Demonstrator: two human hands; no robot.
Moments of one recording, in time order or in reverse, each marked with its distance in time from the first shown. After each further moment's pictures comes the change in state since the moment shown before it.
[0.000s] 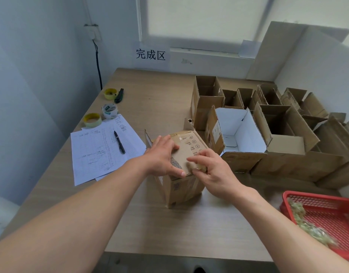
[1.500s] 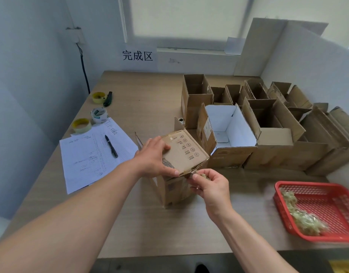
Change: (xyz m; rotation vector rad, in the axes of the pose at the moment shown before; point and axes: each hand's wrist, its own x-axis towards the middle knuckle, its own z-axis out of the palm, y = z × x) left_hand -0.005 0.003 -0.005 -0.024 0.013 -0.026; right_hand -0.037 -0.017 0.042 1.075 0.459 0.619
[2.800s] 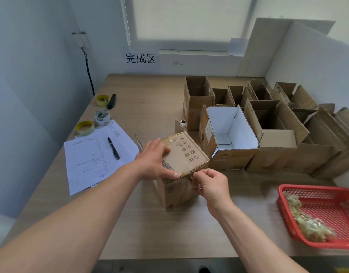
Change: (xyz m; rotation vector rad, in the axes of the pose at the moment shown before) left_hand -0.003 0.010 -0.001 0.007 0.008 -0.026; right_hand 0.027 0.001 -0.005 -0.104 -0.001 0.047
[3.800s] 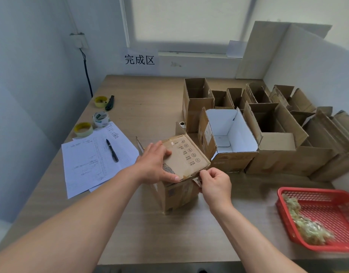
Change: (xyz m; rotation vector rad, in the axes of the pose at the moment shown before) left_hand 0.003 -0.003 0.002 -0.010 -0.018 0.020; right_hand 0.010 0.000 -0.001 -0.239 0.169 -0.158
